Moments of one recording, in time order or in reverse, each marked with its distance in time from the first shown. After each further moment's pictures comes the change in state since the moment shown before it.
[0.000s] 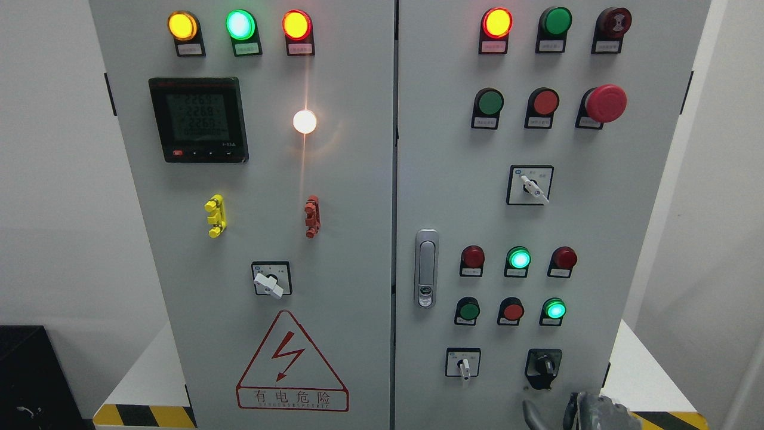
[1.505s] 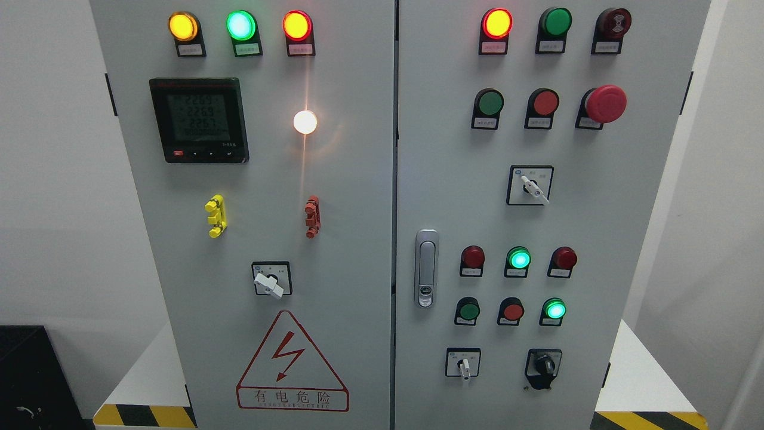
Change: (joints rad) left arm 0.000 0.000 0.000 0.000 0.000 0.000 0.000; right arm 0.236 -0.003 0.109 0.015 -0.057 -0.048 -0.054
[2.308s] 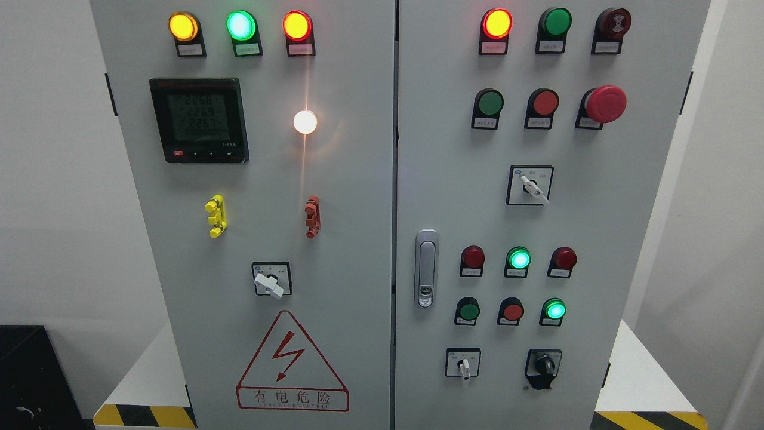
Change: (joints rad) left arm 0.000 0.000 0.000 0.000 0.000 0.000 0.000; right arm 0.152 -0.005 0.033 0.175 -0.139 -0.094 -0.105
